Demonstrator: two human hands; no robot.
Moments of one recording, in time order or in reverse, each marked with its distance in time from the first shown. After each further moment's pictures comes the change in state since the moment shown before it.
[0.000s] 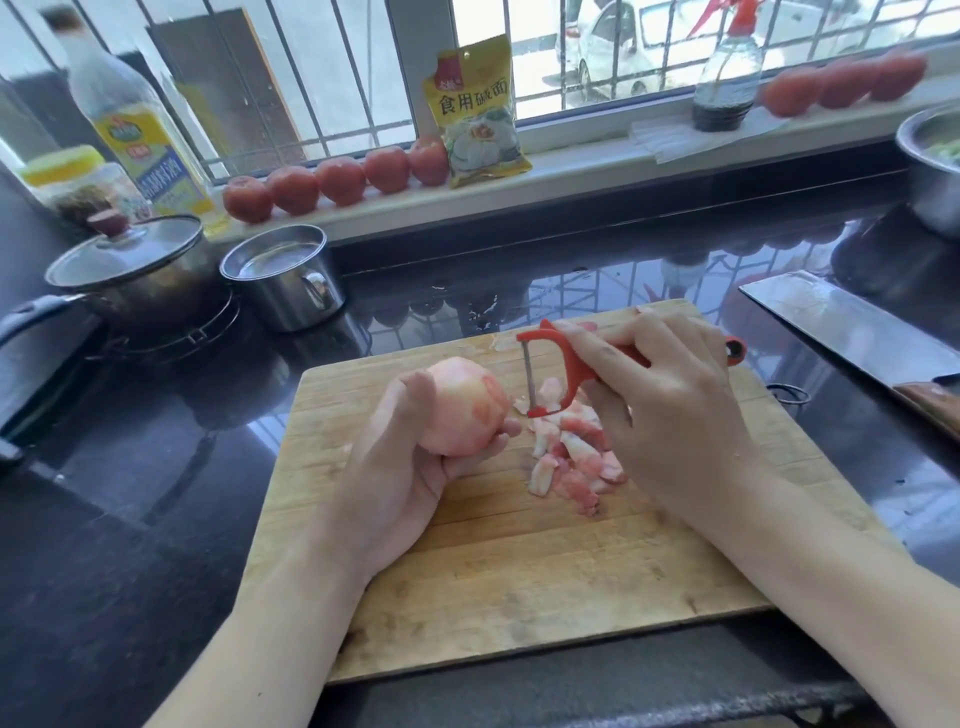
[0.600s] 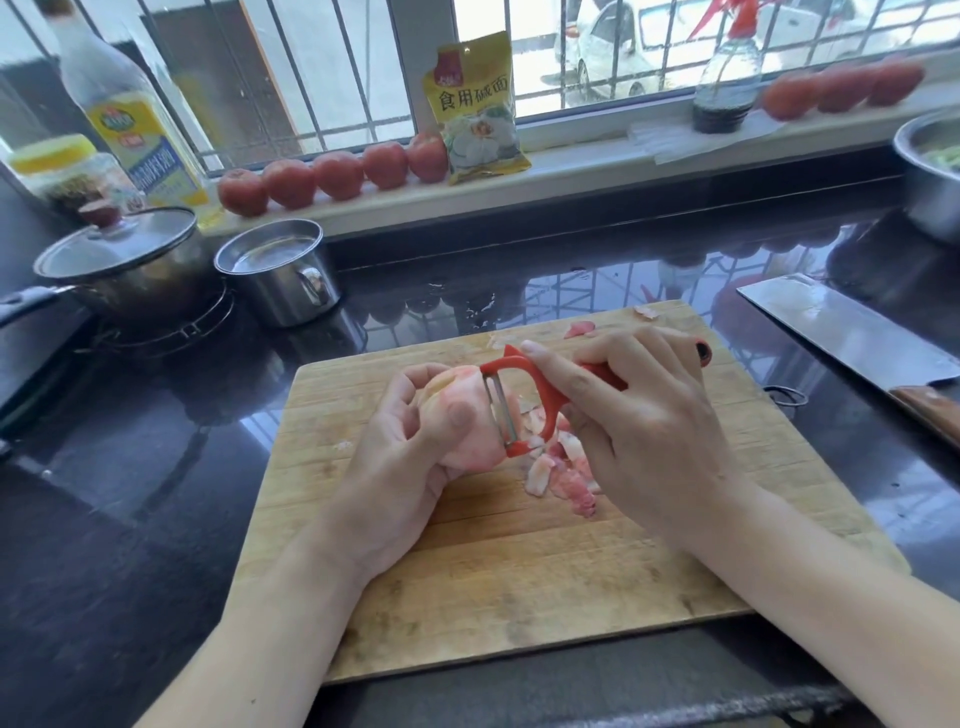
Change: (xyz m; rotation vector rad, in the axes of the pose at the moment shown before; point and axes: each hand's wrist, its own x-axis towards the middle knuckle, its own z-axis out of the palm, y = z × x) left_hand -0.002 -0.004 -0.001 0.140 -0.032 0.007; right_hand -0.002 -0.015 -0.003 0.098 -0.006 -0.121
